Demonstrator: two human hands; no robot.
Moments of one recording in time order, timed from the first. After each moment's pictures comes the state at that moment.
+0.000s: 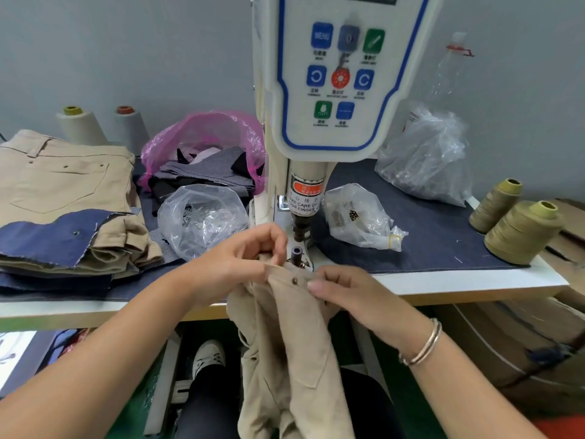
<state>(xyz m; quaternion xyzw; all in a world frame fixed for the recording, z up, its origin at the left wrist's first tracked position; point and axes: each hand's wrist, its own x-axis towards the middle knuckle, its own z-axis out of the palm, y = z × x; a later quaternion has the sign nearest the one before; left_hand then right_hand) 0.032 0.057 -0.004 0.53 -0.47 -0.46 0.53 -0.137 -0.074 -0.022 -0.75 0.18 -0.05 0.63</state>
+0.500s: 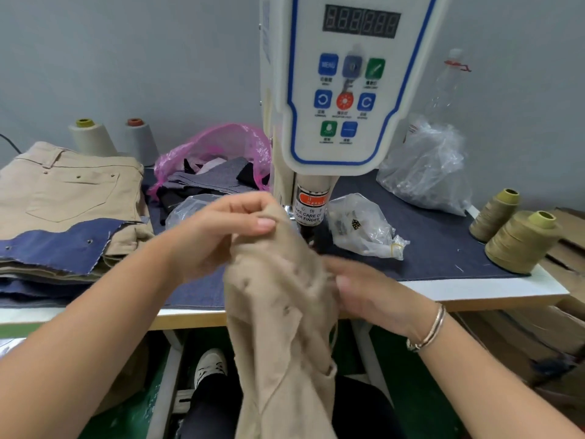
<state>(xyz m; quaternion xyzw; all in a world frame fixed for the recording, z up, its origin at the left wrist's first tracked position) 0.053 0.065 0.048 0.47 -0.51 -0.46 0.56 -0.133 -0.087 -0.004 -0.68 0.09 0.04 0.73</state>
